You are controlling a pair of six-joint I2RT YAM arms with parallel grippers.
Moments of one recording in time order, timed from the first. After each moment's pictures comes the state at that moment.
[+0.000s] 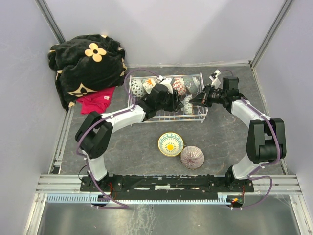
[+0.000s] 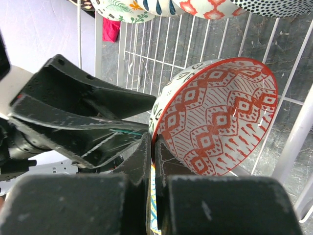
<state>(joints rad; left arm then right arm) -0.74 1.81 1.25 0.08 0.09 -0.54 0.07 1.62 1.02 -0.07 -0.86 0.62</state>
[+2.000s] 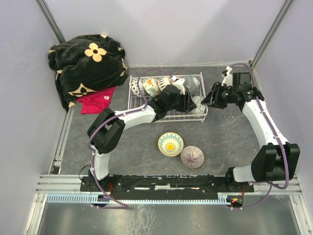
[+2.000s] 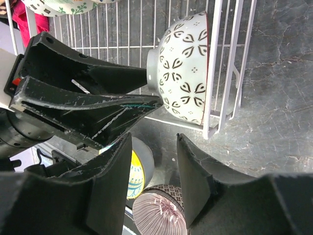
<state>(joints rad) -0.81 1.97 1.37 0.21 0.17 -0.54 0.04 1.40 1.19 -0.64 -0.52 0.38</state>
